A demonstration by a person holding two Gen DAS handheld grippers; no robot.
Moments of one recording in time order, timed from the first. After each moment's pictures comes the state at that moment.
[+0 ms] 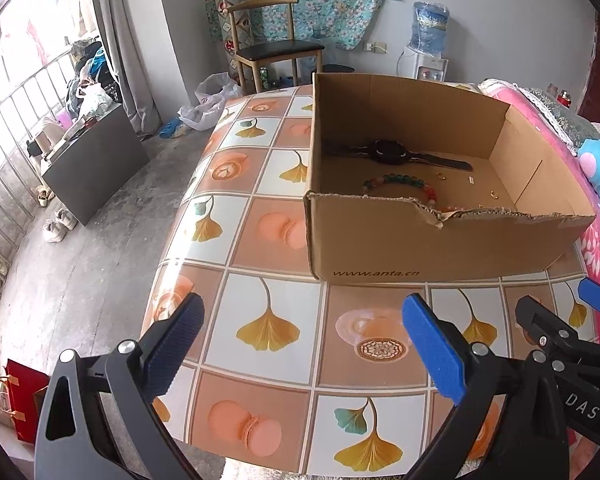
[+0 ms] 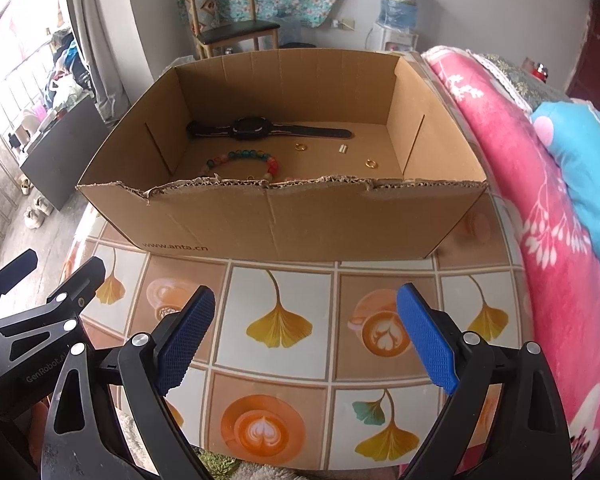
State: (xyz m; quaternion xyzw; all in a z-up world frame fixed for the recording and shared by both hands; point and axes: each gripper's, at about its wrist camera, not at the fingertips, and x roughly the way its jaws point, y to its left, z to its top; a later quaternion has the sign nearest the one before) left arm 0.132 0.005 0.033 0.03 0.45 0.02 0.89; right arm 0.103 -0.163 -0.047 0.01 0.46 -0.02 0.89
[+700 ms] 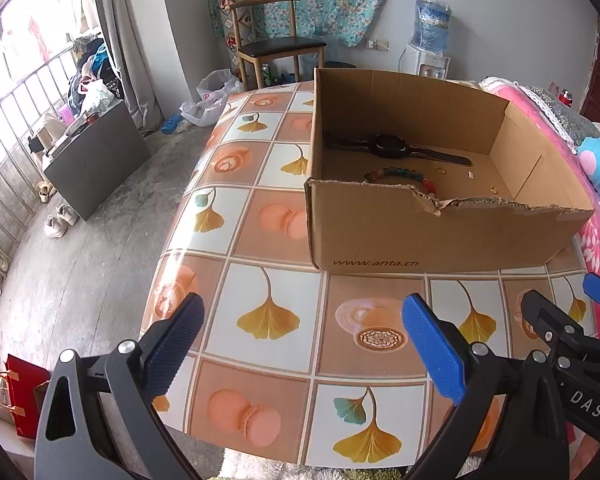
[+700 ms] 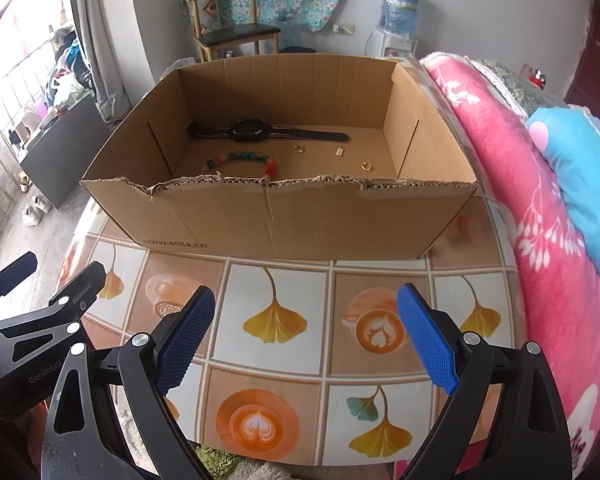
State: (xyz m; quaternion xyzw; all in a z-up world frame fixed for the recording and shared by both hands) left arm 0.125 0.007 0.031 0.02 0.45 0.02 0.89; right arm 0.097 -0.164 -0.043 0.00 0.45 -0.02 0.89
